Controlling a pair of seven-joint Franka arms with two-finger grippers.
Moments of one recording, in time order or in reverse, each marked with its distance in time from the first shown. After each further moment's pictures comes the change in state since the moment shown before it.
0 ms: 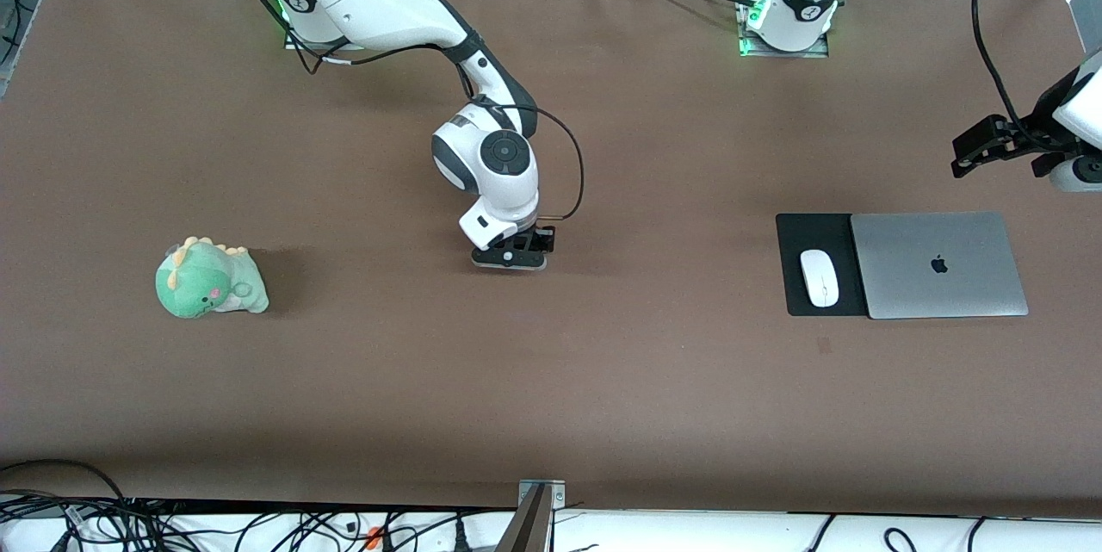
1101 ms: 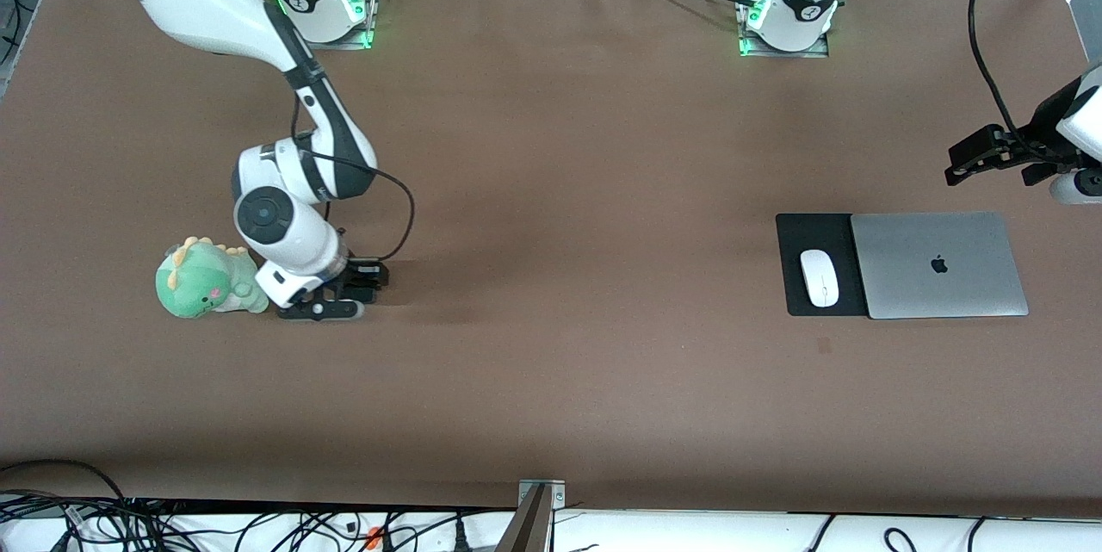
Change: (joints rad) left arm 0.002 0.030 0.016 0.021 -0.051 -0.014 0.000; right arm -0.454 -0.264 -0.016 -0.323 0.117 0.041 -0.635
